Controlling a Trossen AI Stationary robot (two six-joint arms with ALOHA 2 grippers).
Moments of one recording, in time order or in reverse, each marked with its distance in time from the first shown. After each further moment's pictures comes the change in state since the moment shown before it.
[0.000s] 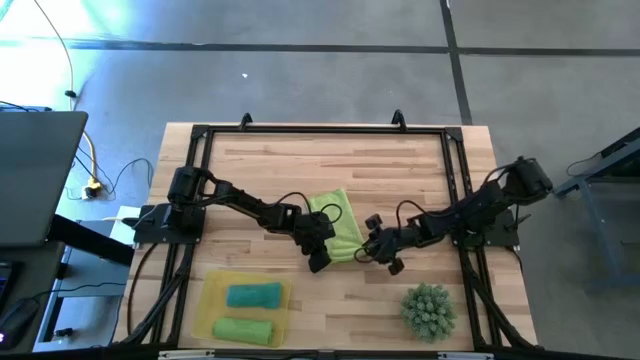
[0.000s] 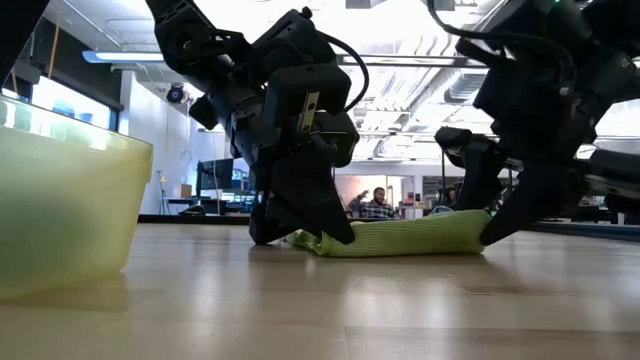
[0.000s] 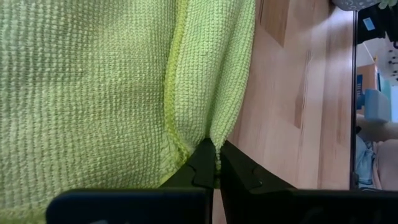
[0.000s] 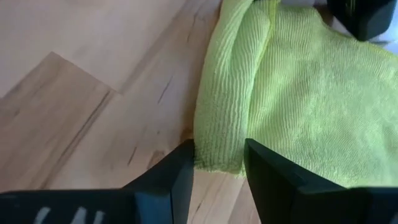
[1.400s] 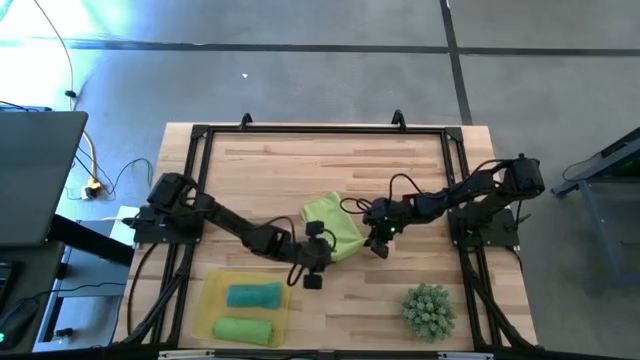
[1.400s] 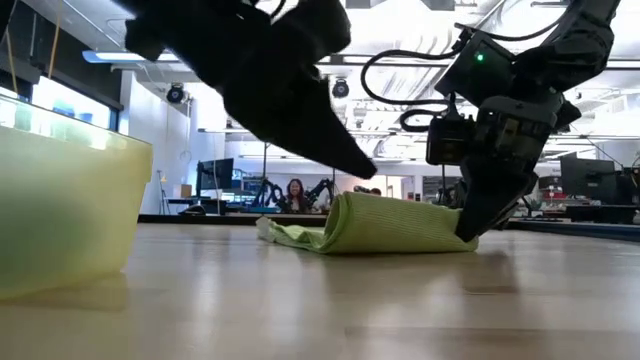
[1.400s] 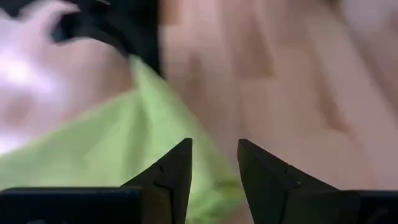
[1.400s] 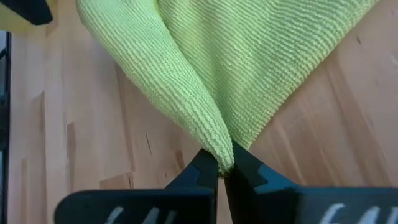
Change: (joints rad) left arm -0.210 -0.123 0.001 0.019 -0.658 0.591; right arm -0.289 0.041 0.002 0.000 -0.458 0.876
